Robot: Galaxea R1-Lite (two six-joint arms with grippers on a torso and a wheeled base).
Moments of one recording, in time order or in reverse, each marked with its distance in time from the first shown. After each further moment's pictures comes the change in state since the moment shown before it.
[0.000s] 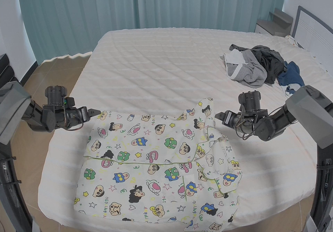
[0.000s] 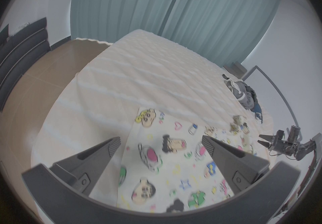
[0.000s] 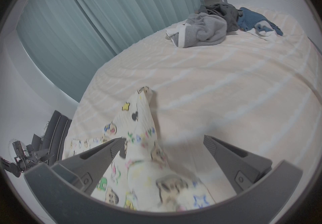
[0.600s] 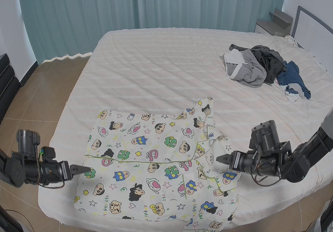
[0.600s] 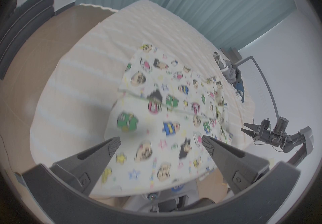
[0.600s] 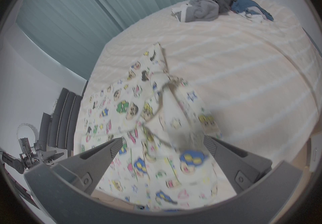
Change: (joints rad) left arm 0.033 -0.525 0.854 -0.053 -0.151 -0.001; right arm 0.215 -0.413 0.659 -0.056 -0.011 0.109
